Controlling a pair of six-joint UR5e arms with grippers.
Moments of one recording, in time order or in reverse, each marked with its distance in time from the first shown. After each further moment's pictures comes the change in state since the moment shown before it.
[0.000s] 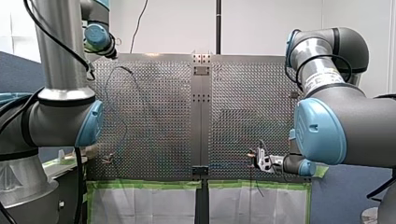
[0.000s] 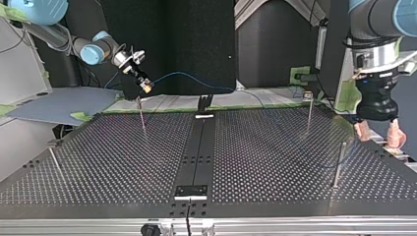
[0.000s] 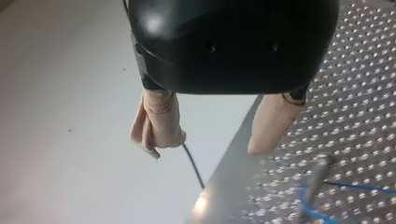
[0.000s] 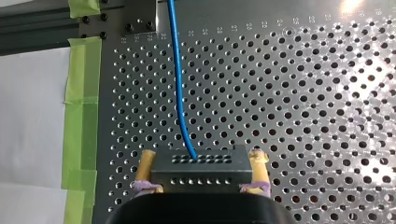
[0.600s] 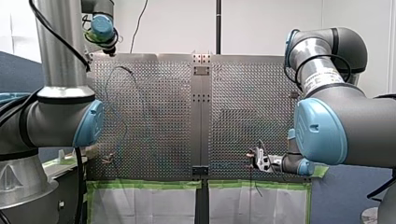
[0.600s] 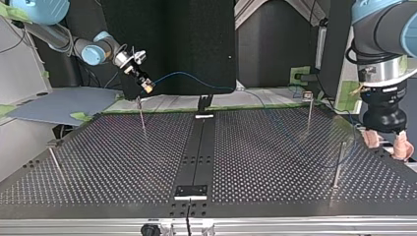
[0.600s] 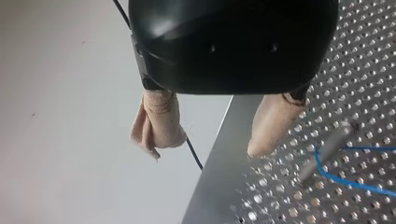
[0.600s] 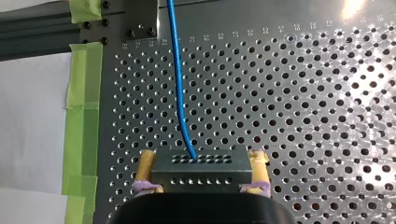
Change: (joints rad) left arm -0.051 -0.079 0.156 -0.156 -0.121 0.156; right arm 0.010 0.000 -0.005 0.012 0.003 -0.004
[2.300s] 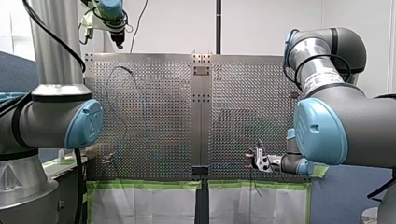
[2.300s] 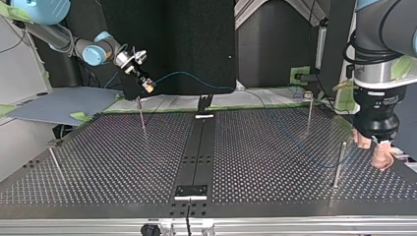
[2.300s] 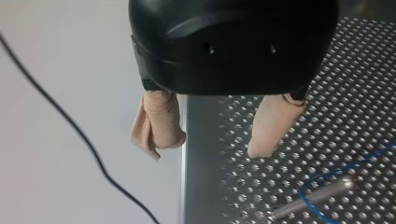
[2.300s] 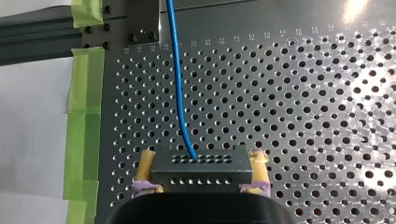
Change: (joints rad) left arm -0.127 -0.051 0.207 -0.285 -0.065 0.427; right arm 0.006 0.000 -0.002 0.008 0.000 -0.002
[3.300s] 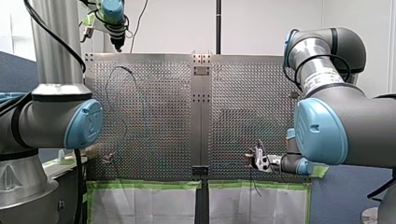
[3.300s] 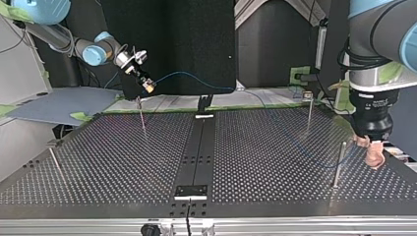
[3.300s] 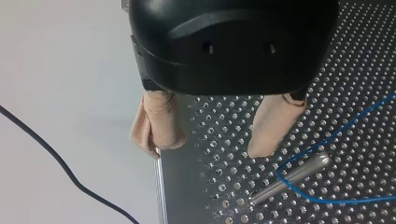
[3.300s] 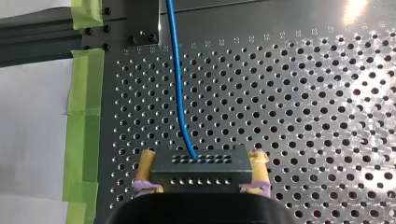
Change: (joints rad) left arm -0.008 -0.014 -0.011 0.016 -0.028 0.150; right arm 0.002 0.000 -0.002 0.002 -0.002 0.000
